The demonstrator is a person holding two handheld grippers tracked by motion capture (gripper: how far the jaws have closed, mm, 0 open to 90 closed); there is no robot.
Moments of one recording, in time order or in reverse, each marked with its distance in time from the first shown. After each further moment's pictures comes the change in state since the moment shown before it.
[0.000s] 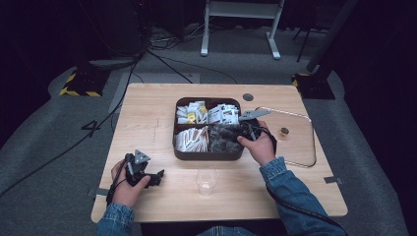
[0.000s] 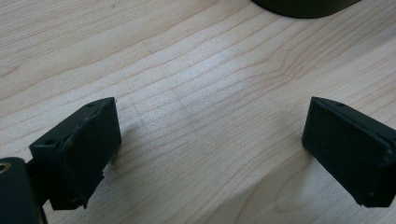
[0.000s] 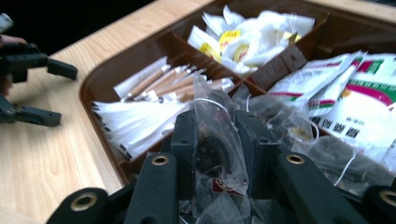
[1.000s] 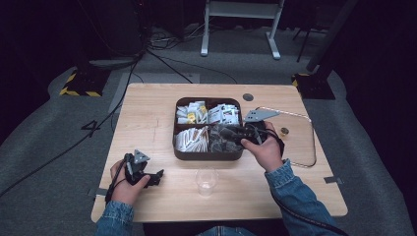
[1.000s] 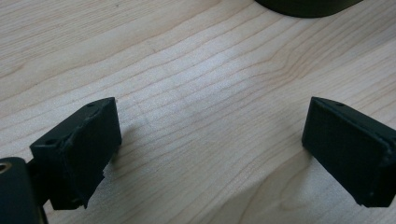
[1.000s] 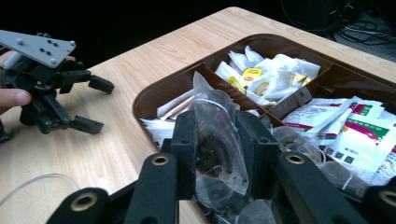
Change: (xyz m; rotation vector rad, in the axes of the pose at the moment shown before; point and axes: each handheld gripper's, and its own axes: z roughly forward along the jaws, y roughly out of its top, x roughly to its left) left arm 0.001 0.000 0.000 0.000 0.002 -0.003; right arm 0.043 0.021 -0.040 -0.054 -0.005 -0.079
